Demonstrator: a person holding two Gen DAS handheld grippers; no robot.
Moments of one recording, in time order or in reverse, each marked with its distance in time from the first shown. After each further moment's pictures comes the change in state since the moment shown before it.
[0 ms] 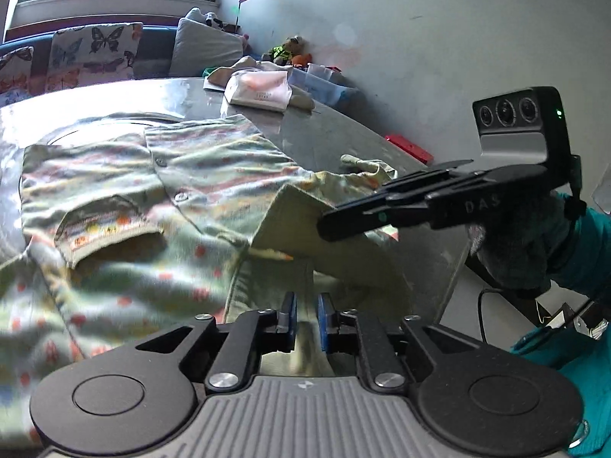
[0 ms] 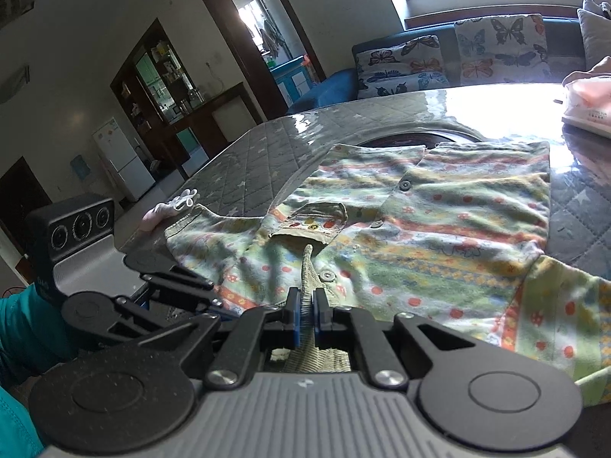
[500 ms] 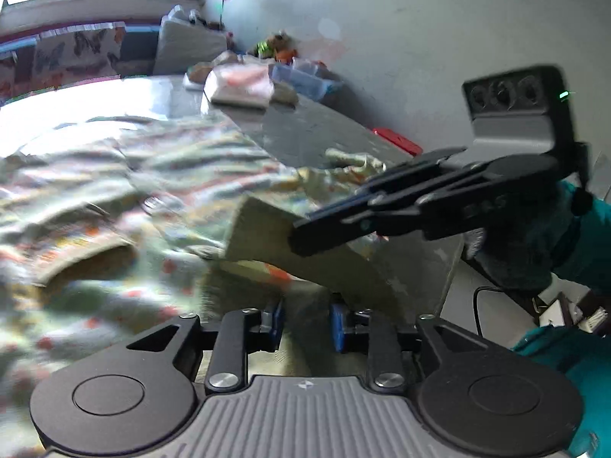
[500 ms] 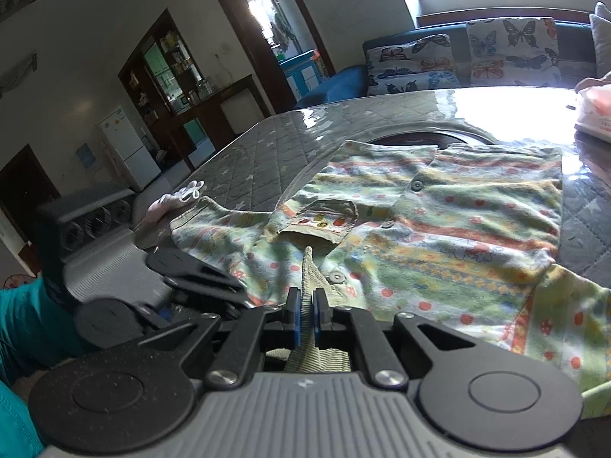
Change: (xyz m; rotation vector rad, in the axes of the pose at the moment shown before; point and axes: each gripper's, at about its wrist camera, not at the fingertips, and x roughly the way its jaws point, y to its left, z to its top) left arm 0.002 -0.006 0.002 0.032 -0.012 -0.013; right arm 0.006 0.006 0.003 -0.036 0.023 0.017
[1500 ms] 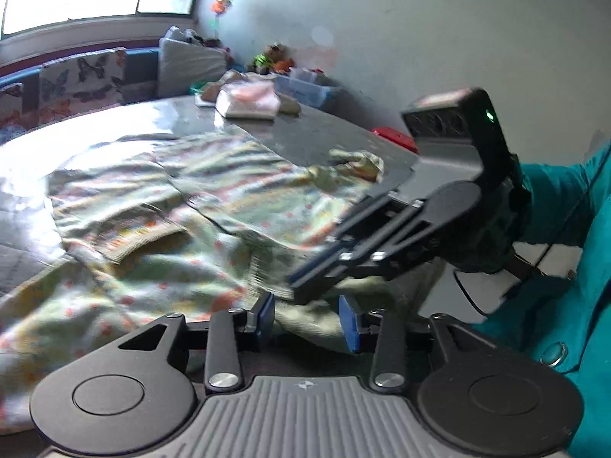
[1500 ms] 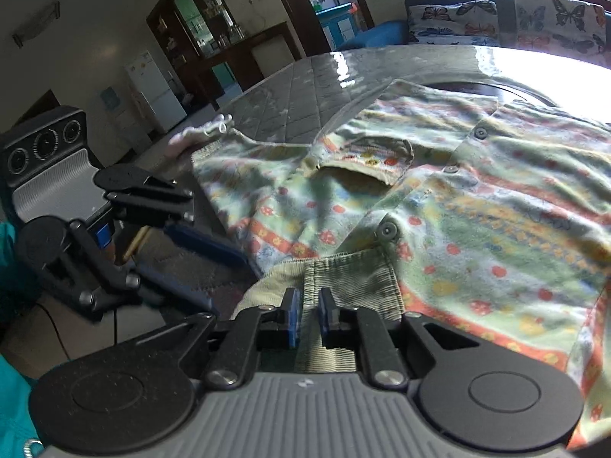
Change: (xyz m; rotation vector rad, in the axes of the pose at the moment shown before) left arm -0.053 0.006 -0.019 0.074 -0.014 0.038; right arm 0.044 0.020 -0.018 -0.086 0.162 0.075
